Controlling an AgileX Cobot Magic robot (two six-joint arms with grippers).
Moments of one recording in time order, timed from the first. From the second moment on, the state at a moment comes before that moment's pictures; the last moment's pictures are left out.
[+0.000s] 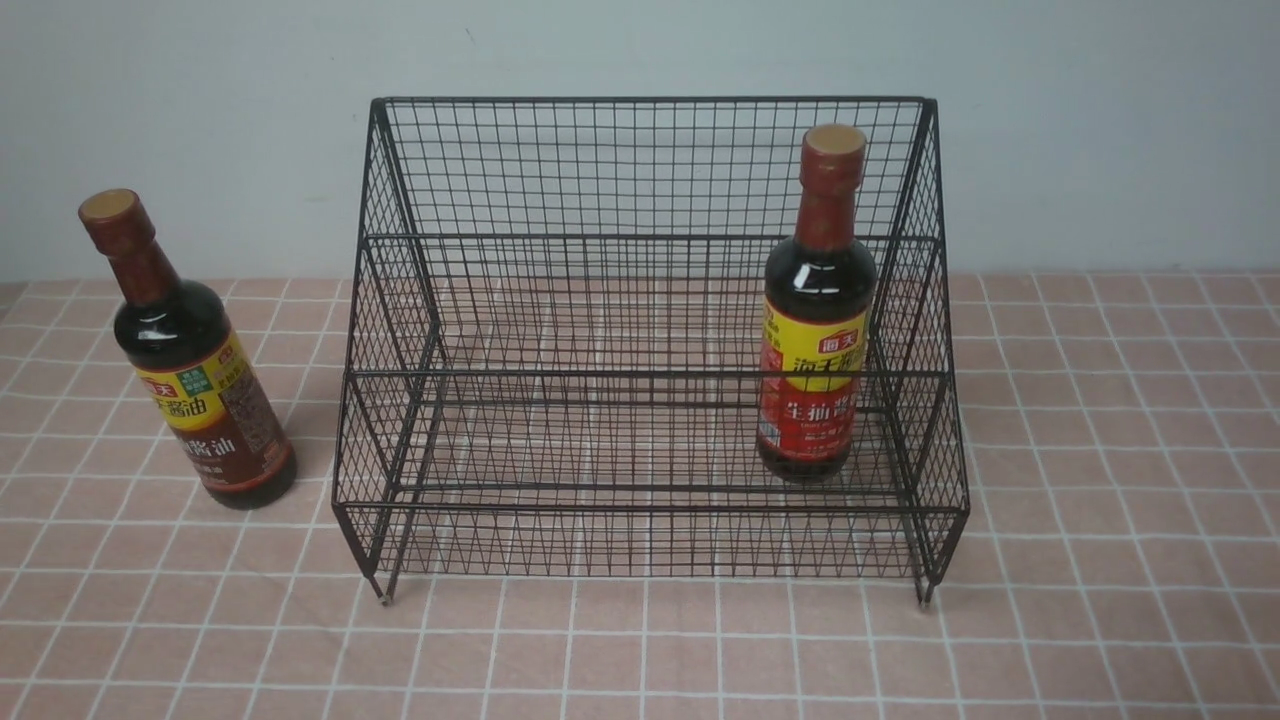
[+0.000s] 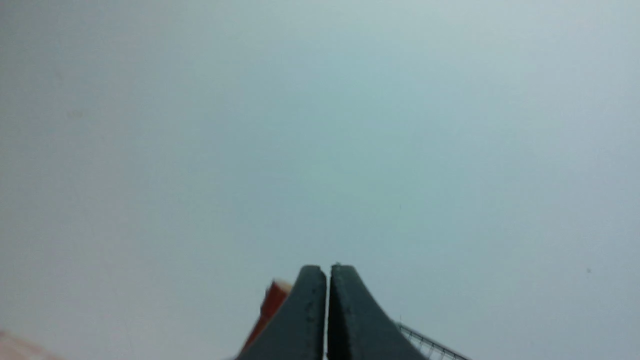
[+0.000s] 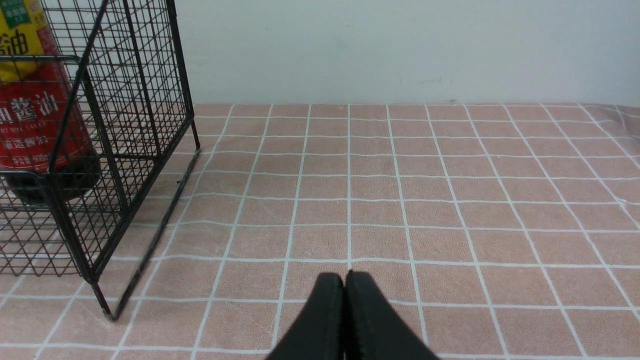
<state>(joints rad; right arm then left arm) -0.04 -0.01 0.02 0.06 0.38 -0.02 -0.08 0.01 0.02 -0.53 -0.45 0.08</state>
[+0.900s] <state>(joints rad) -0.04 -0.01 0.02 0.06 0.38 -0.02 -0.08 1.13 -0.74 -0.66 -0.50 0.50</state>
